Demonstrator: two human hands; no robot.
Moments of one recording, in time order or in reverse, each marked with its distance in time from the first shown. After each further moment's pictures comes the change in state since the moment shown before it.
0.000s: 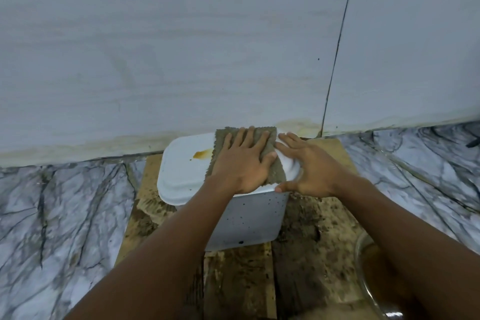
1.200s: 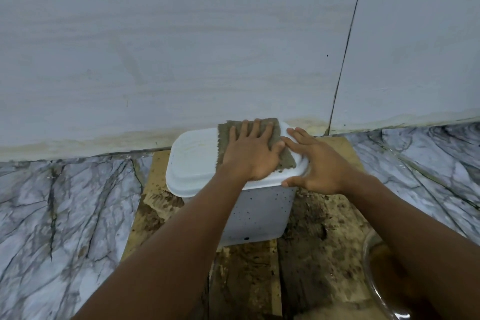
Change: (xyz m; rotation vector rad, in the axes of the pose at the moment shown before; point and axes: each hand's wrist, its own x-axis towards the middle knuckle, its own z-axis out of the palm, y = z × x) left_hand 0.012 0.004 -0.004 0.007 -0.007 -0.073; right_hand 0.000 0.009 0.010 0.039 0.062 -0.024
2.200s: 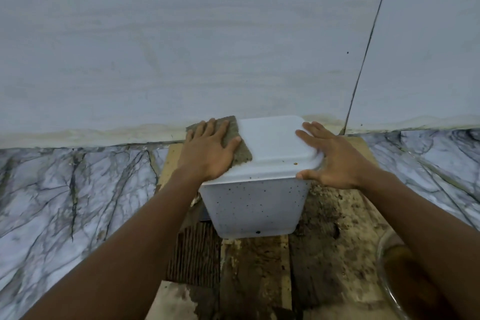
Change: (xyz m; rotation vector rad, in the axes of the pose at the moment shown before) left_hand -0.047 -0.105 -0.005 -0.010 0.115 -0.233; right_hand 0.003 -0.009 -0.001 -0.042 0.013 0.024
